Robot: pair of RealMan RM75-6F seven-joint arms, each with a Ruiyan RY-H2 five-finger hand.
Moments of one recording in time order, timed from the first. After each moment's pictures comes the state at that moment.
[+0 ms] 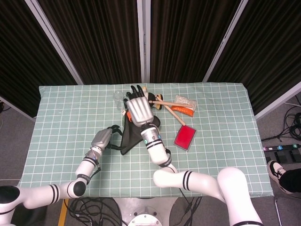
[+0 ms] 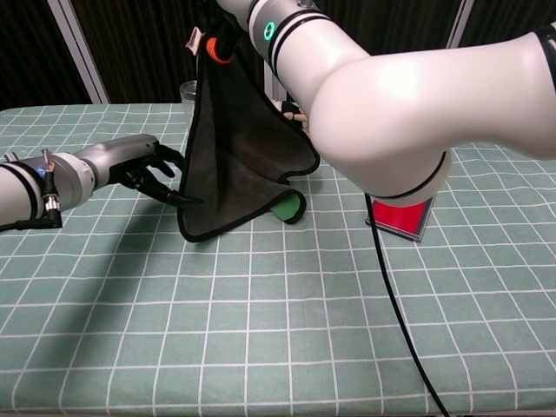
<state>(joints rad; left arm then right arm) -0.76 -1.70 -0.21 -1.36 0.76 0.85 0.13 1.22 -1.99 0.53 -1.13 -0.84 1.09 -0.68</state>
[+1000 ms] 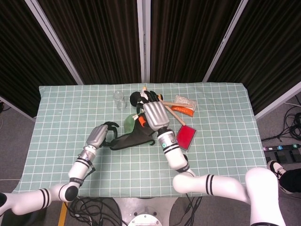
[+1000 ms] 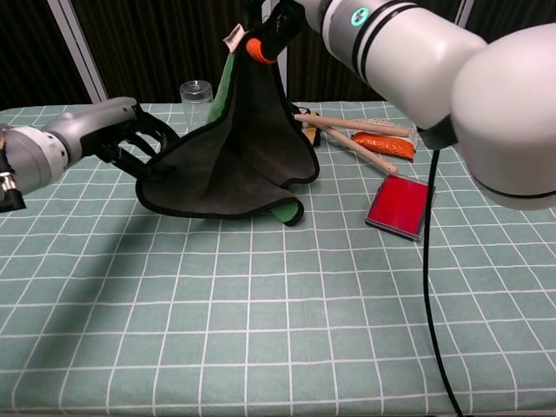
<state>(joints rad) -0.66 -1.61 -0.24 -1.43 1.03 0.92 -0.05 1.04 -1.78 0.47 -1.46 -0.83 1.09 -0.52</state>
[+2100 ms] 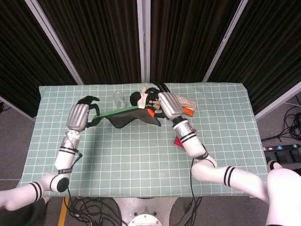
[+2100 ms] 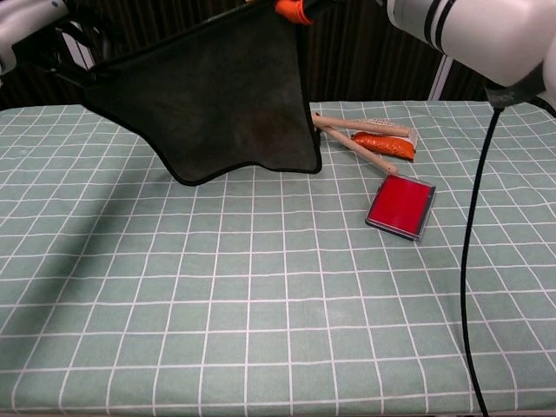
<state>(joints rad) -0.65 -1.56 -0.26 -1.33 1.18 1.15 0.01 0.96 -1.62 0.45 -1.37 -1.06 0.90 0.04</state>
